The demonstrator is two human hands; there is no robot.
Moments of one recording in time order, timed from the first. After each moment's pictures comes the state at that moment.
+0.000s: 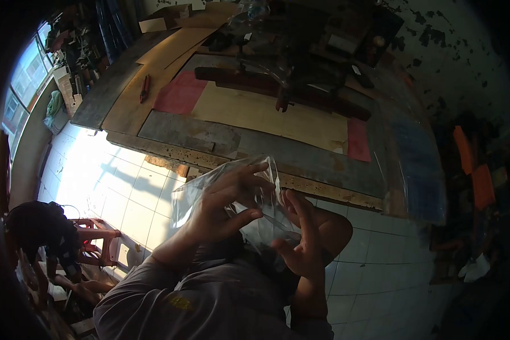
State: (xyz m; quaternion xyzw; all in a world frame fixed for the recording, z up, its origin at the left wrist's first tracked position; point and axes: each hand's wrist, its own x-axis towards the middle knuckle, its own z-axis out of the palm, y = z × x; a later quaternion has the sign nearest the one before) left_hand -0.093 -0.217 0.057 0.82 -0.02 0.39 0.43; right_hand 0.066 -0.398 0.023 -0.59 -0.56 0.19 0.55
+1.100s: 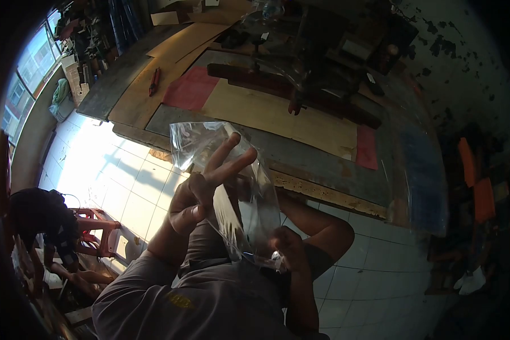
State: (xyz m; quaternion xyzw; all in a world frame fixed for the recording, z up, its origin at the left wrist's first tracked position) left_hand -0.112 -0.191 0.060 0.64 -0.16 0.42 0.62; right_hand 0.069 -0.427 -0.140 -0.39 -0.27 0.60 0.65
